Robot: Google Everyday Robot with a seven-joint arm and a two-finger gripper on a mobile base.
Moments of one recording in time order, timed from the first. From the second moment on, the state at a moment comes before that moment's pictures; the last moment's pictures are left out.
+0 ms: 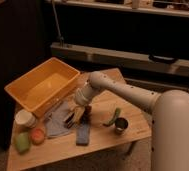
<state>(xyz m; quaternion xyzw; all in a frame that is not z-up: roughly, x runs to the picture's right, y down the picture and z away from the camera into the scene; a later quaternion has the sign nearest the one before) -0.131 0.117 0.823 -0.33 -0.41 -0.06 0.85</state>
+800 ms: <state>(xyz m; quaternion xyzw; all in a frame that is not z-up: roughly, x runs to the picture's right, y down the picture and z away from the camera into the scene) -0.142 0.154 0.855 -0.37 -0.40 -0.09 0.84</state>
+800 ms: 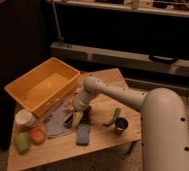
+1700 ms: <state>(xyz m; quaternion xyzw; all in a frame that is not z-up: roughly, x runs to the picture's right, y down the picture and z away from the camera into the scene) -0.131 0.108 0.827 -0.33 -0.42 -0.08 0.84</state>
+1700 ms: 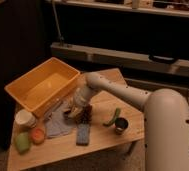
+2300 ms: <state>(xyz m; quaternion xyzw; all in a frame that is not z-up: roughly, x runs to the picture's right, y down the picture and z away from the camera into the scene) -0.094 0.022 0.800 -0.27 -0.46 0.00 0.84</state>
